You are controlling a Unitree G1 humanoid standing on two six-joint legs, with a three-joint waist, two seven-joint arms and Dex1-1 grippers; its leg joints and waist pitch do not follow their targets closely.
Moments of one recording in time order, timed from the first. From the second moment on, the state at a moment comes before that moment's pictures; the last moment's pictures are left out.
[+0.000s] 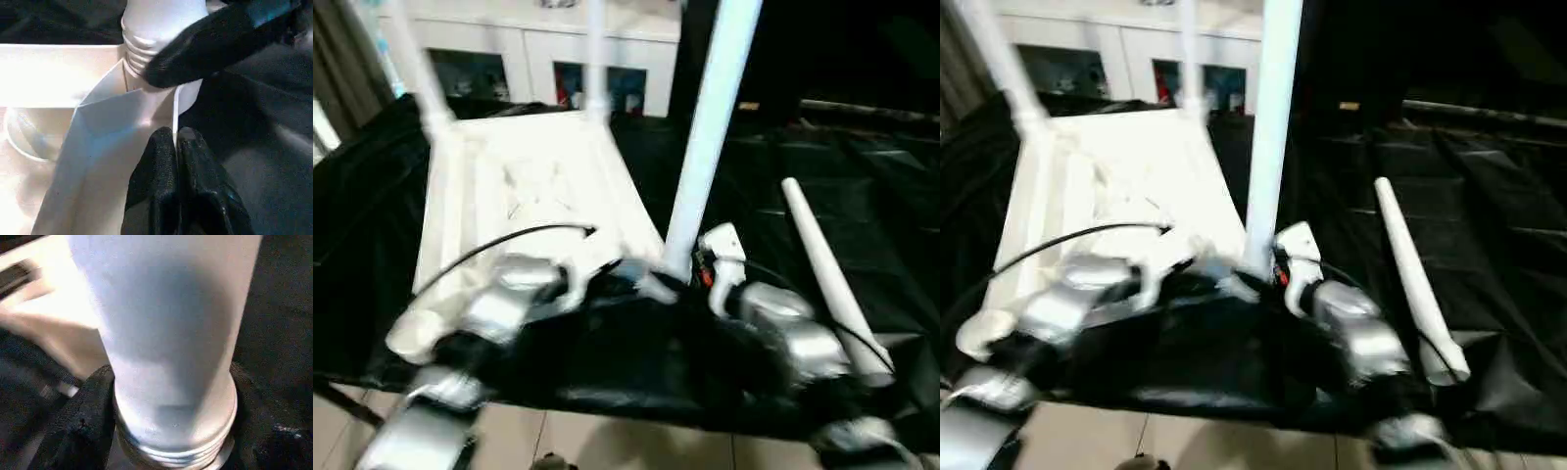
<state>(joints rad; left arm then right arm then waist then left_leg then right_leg) -0.65 0.22 -0.26 0.66 0.05 0.17 -0.91 -0.46 -0.11 0.06 0.54 0.14 0.18 0.48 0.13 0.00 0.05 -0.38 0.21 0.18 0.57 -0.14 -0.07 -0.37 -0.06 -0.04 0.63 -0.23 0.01</state>
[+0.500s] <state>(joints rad) -0.74 0.08 -0.26 0.78 0.09 0.20 -0.68 -0.57 0.00 0.00 0.72 0.10 0.10 0.14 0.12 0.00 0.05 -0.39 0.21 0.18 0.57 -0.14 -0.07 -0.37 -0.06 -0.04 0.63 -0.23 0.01</state>
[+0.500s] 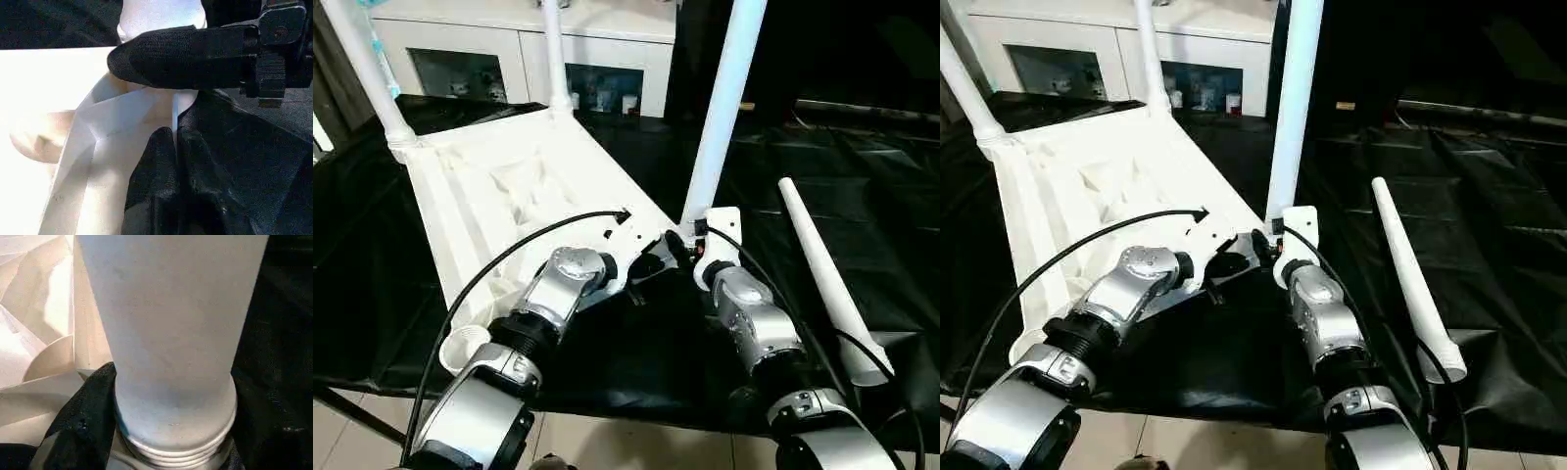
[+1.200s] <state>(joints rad) -0.62 0.30 -0.28 0.62 0.02 0.08 -1.10 -0.43 -0.31 0.16 0.45 0.19 0.16 0.85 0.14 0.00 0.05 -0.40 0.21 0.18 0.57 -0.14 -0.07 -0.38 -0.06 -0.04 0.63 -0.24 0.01</state>
